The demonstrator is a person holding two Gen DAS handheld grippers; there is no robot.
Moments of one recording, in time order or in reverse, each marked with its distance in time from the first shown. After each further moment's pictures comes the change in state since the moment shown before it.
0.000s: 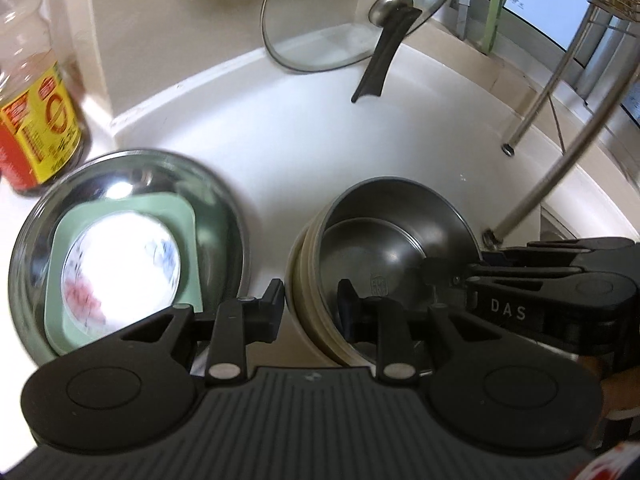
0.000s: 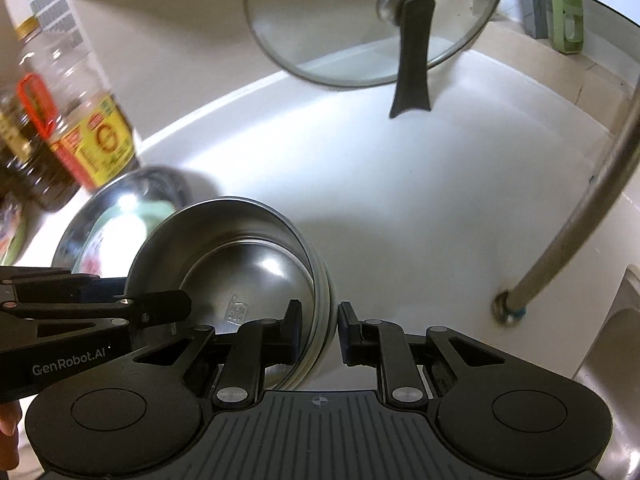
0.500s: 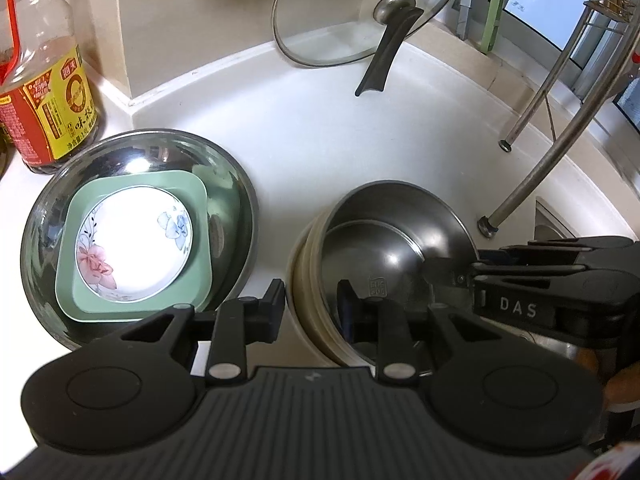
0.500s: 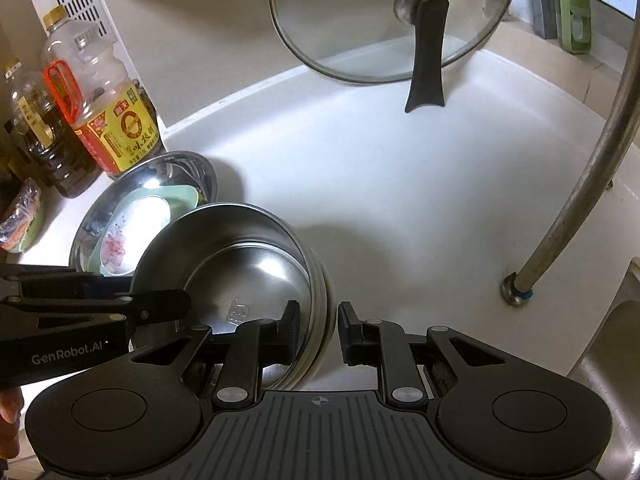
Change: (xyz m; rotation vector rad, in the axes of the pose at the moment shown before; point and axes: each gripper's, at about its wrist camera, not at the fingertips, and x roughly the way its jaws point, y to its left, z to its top) left arm -0.014 0.004 -0.014 -0.024 0.004 0.002; right arm -0.011 0.003 -0.013 -0.015 0.006 0.043
